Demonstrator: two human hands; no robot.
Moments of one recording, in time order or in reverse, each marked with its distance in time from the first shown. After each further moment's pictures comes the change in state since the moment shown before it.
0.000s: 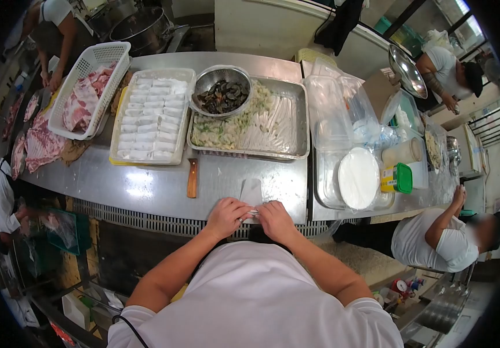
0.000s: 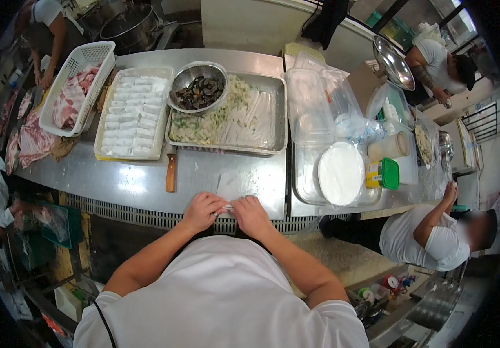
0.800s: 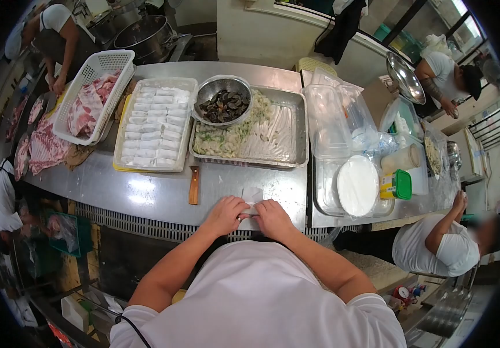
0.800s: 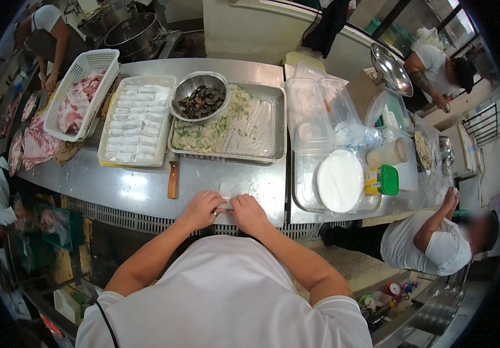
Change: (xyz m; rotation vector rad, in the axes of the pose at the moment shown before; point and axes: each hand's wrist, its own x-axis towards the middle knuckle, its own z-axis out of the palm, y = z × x) left_hand 0.029 -0.010 -0.015 -0.034 -0.101 -0.017; right_hand 0.028 0.012 0.002 -0.134 -0.028 -0.037
